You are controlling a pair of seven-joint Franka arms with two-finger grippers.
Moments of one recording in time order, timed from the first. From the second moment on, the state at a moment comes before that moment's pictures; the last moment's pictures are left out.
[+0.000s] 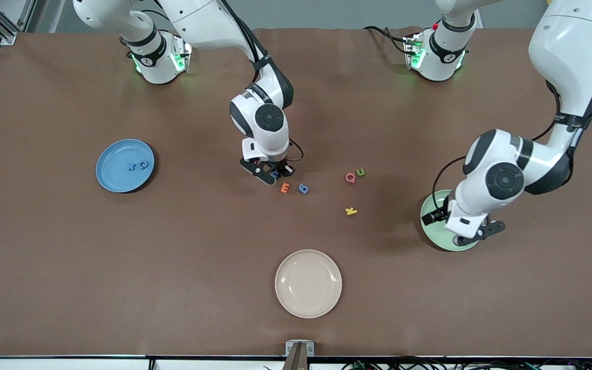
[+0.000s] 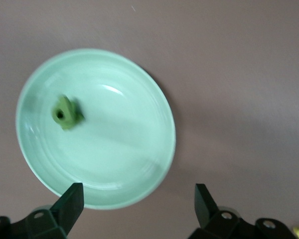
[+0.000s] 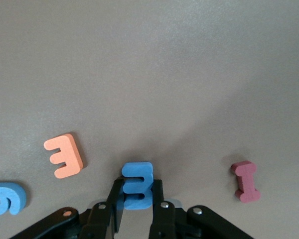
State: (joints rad) left arm 0.33 0.53 -0.63 -1.83 0.41 2.16 -0.83; right arm 0.99 0.63 -0.20 -1.85 0.17 2.44 1.34
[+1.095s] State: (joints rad) left arm 0.13 0.58 -0.69 -2.05 0.58 2.36 -1.38; right arm 0.74 0.09 -0.34 -2.36 -0.07 2.14 0.72
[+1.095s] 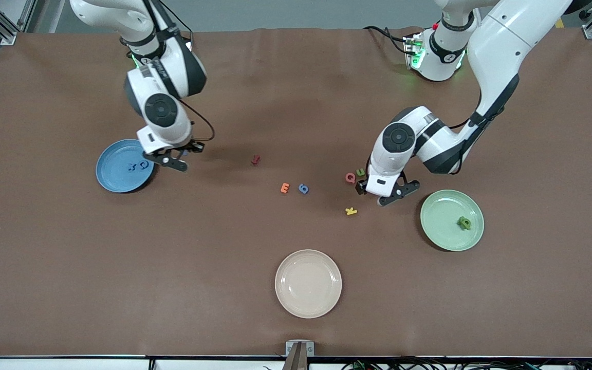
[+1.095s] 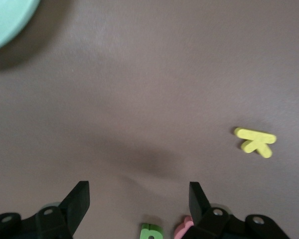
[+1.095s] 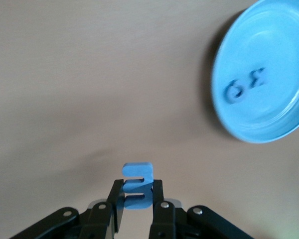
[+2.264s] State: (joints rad) left arm 0.09 0.62 -0.69 -2.11 0.64 2.43 -1.51; right arm 0.20 0.05 -0.34 -2.39 -0.05 2.11 0.07
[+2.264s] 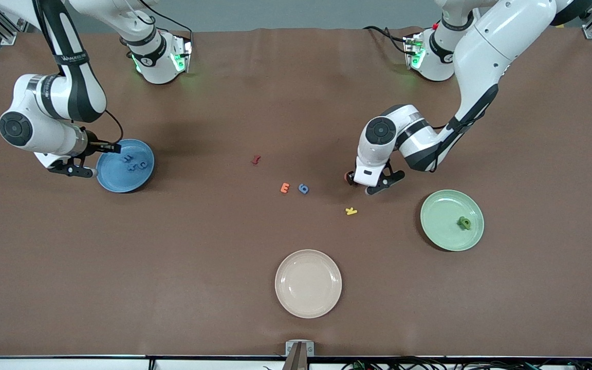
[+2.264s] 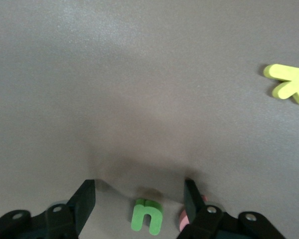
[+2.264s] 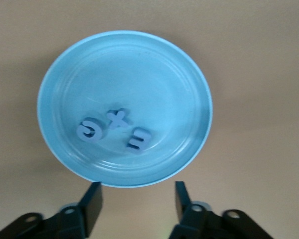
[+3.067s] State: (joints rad) left arm 0.09 0.61 -0.71 -2.14 0.65 2.44 -1.54; right arm 0.53 0.05 -0.31 -2.32 0.19 2.13 0.51
